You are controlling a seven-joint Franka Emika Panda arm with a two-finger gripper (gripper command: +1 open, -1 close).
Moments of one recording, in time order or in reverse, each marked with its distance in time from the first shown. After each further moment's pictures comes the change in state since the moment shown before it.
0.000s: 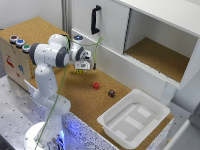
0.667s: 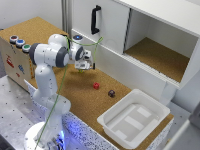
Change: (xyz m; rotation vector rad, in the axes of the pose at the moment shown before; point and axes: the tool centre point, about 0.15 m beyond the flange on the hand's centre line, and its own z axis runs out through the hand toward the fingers) arm 0.008 0.013 -0.027 -0.028 0.050 0.092
